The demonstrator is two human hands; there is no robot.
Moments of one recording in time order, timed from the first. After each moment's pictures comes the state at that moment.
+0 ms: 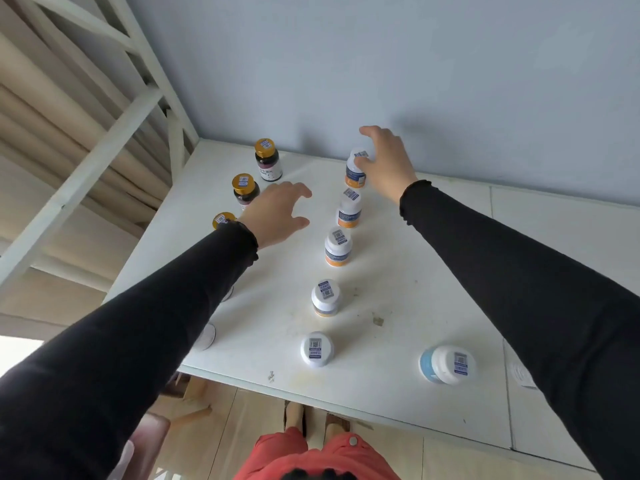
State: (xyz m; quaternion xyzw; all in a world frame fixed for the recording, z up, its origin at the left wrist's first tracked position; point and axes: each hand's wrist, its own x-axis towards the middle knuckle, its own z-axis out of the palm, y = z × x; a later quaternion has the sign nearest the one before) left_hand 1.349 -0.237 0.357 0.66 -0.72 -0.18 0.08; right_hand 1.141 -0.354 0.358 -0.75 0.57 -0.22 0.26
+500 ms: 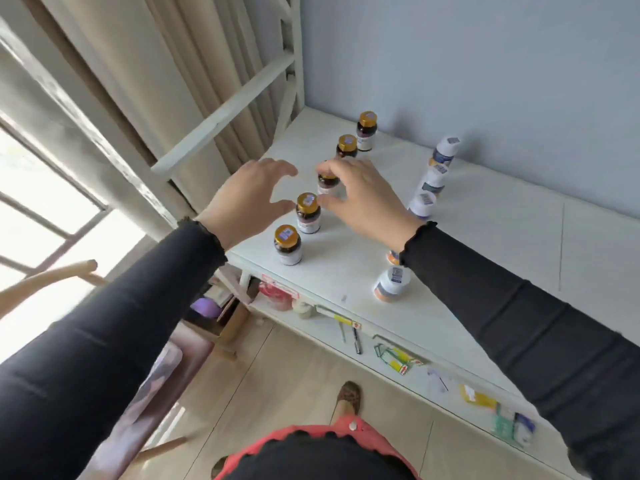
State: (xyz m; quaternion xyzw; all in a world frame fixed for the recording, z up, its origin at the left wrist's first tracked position) left_hand 1.457 -0.022 0.422 0.74 -0.64 -0.09 0.15; right_hand 1.270 -0.118 0.413 -0.91 0.33 -0.16 0.21
